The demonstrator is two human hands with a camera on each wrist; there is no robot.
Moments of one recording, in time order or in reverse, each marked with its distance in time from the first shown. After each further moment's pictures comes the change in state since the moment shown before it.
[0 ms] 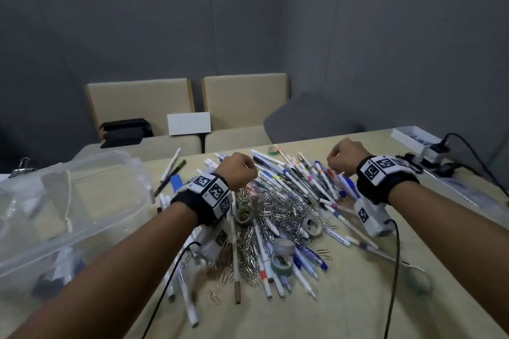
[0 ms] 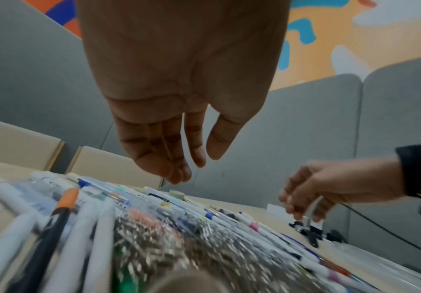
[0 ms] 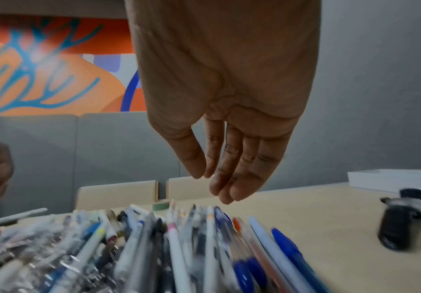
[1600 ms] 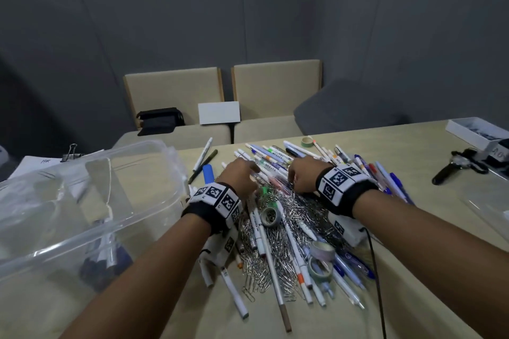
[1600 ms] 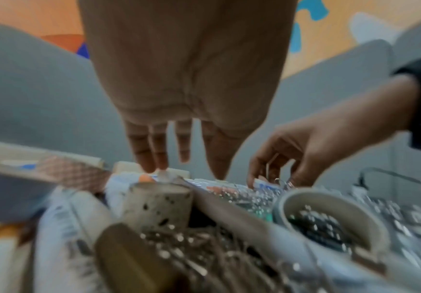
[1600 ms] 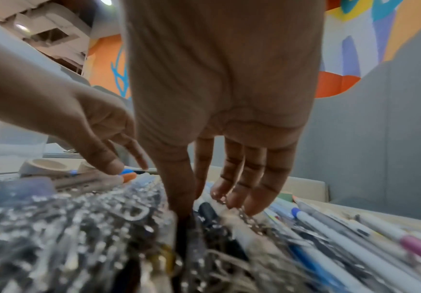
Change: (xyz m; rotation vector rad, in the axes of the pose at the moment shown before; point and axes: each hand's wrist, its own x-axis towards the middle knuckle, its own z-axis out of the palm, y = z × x) left_hand -0.004 -0.074 -0.010 0.313 0.037 -0.020; right_hand -0.013 -0.109 0.100 -0.398 -0.354 -0.407
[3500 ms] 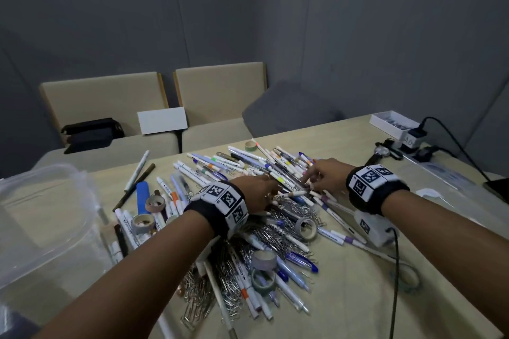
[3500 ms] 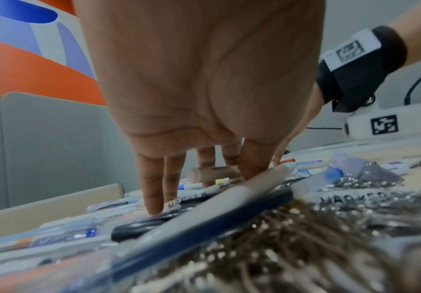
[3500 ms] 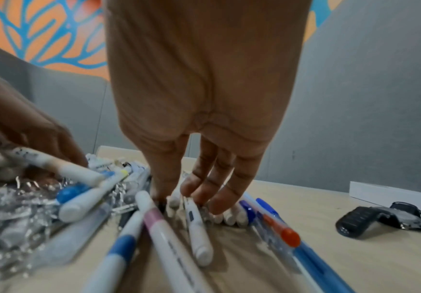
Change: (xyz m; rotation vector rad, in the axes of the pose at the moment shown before) left_hand 0.026 0.122 0.046 0.382 -0.352 0.573; right_hand -0.057 0.160 -0.002 0.142 -0.009 0.153
